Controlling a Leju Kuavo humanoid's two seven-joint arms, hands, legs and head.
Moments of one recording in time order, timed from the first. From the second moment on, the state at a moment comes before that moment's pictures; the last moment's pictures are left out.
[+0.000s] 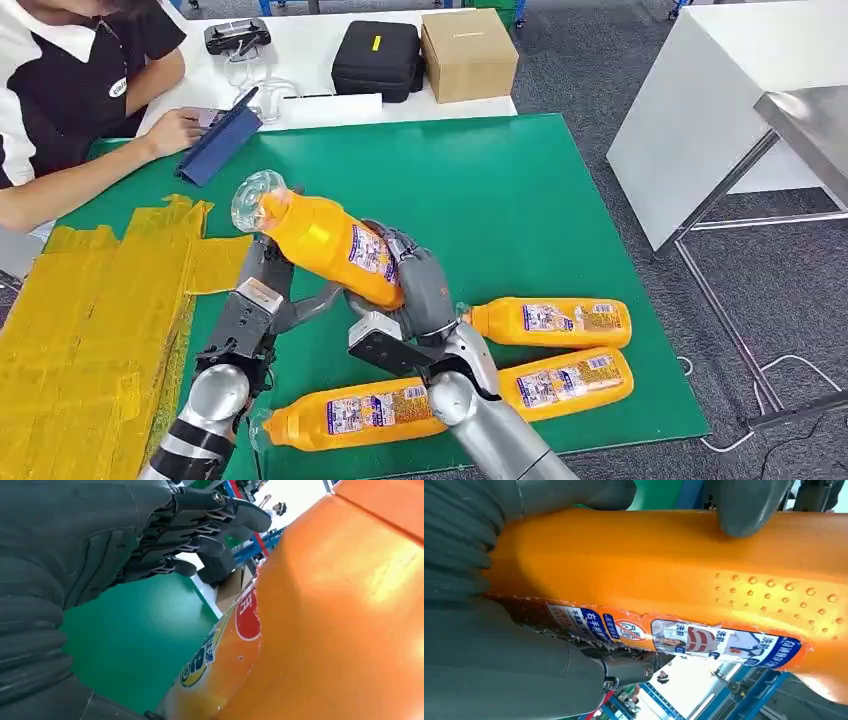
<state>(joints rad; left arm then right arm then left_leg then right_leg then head) -0.26 -0.07 -0.39 -1.42 -0.26 0.12 -0.32 -0.30 0.20 0.59 -1.20 0.64 -0.46 -0.33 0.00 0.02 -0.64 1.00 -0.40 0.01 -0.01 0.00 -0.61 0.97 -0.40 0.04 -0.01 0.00</state>
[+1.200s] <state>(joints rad) -0.24 -0.04 -0.39 -1.43 0.15 -0.21 -0.32 -0.35 0.20 0.70 -1.07 0.73 -0.40 -0.29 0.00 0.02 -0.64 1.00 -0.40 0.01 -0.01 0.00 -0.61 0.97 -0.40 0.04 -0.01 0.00</state>
